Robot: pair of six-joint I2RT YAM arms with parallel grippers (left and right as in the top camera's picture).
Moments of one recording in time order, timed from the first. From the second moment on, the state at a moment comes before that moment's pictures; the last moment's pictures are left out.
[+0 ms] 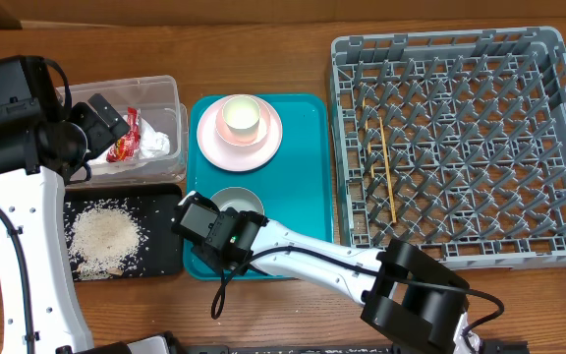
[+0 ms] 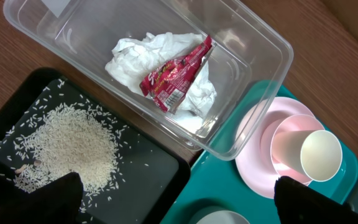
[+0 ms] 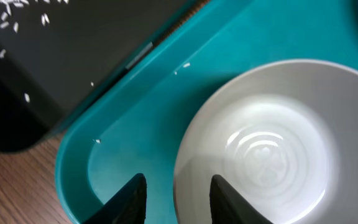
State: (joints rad) left arm 0.26 1.47 1.59 -1.18 0.00 -0.49; right arm 1.13 2.04 1.50 -0.60 0.10 0.25
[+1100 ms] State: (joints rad) left arm 0.26 1.47 1.59 -1.18 0.00 -0.49; right arm 1.13 2.04 1.50 -0.72 0.12 0.25
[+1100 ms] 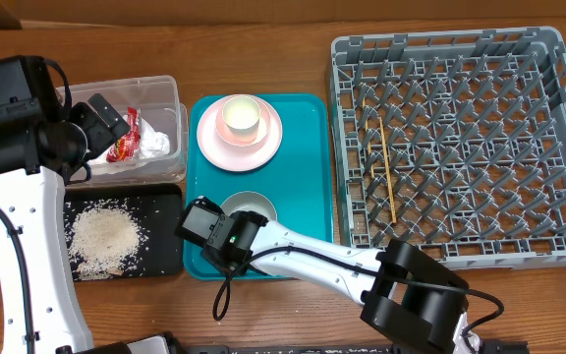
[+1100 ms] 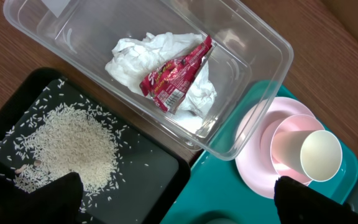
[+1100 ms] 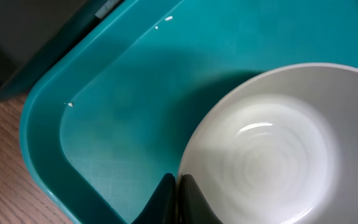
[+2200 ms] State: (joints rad) left arm 0.26 1.47 1.59 -1.18 0.00 -0.49; right arm -0.10 1.75 1.53 -0.28 -1.06 0.28
